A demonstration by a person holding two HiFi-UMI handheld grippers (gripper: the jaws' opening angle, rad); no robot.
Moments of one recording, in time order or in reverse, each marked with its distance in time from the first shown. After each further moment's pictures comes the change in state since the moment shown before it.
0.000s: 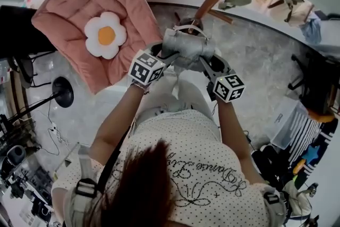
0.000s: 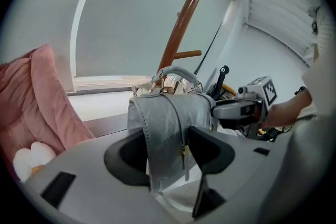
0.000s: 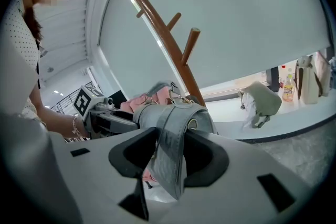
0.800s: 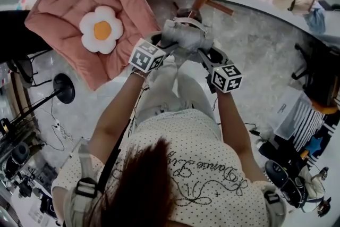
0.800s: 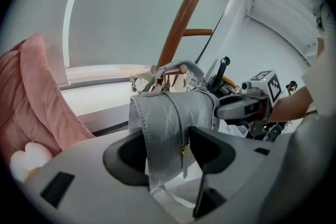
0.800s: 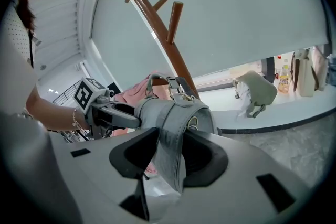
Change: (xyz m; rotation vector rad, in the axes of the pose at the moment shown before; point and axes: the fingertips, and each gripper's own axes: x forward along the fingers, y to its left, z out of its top) left arm 0.040 0.020 -0.026 0.012 0.097 -0.019; right arm 0.017 -0.028 -0.037 0.023 0.096 -0.041
